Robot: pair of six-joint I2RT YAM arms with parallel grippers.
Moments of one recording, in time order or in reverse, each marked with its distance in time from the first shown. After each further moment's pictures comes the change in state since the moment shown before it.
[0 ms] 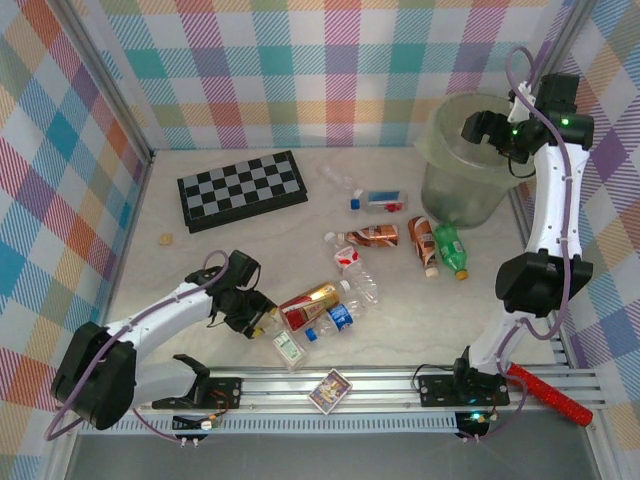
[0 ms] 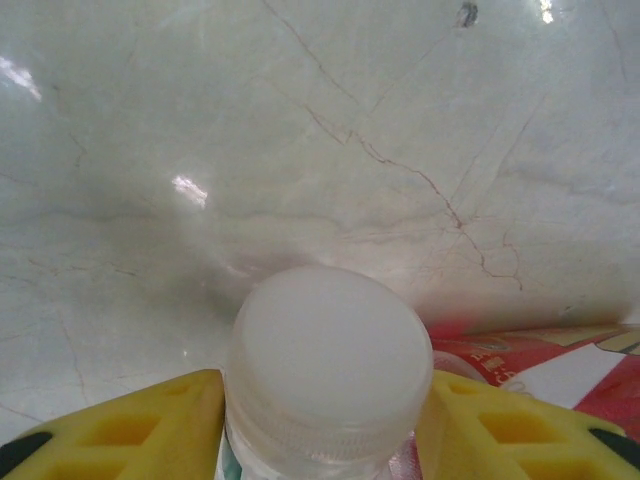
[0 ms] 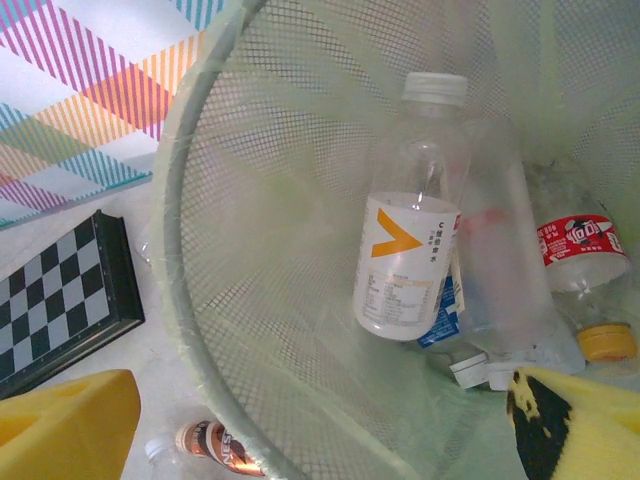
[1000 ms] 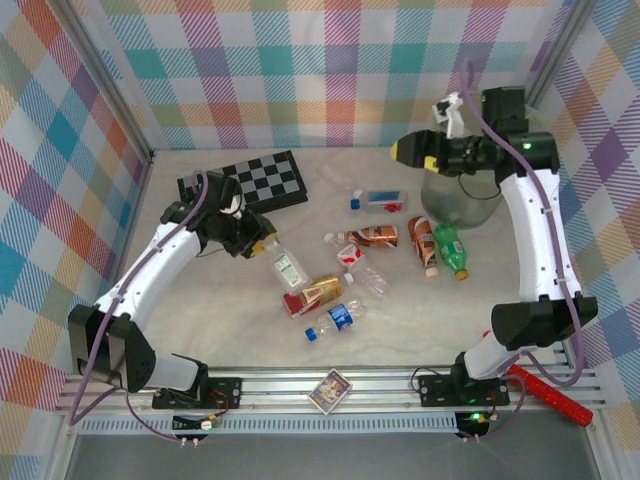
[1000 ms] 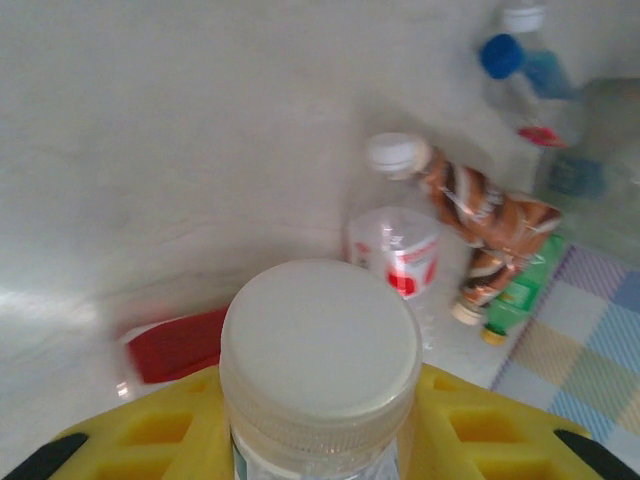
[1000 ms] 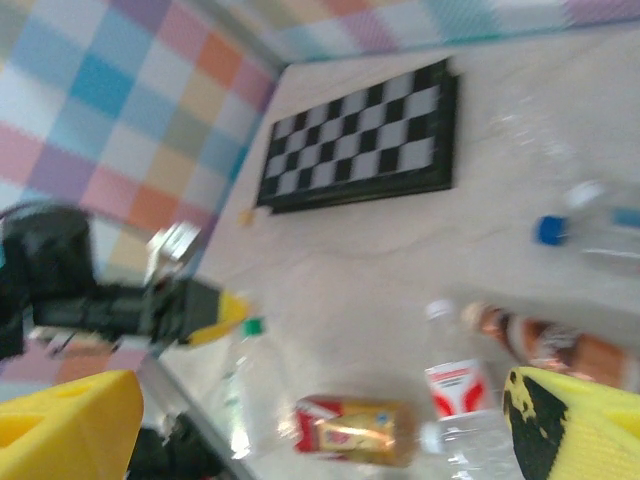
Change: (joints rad) left arm 0.217 0.205 0.633 -0.143 0.125 0.424; right arm 0.334 -0.263 -0.232 0.023 -0.396 0.043
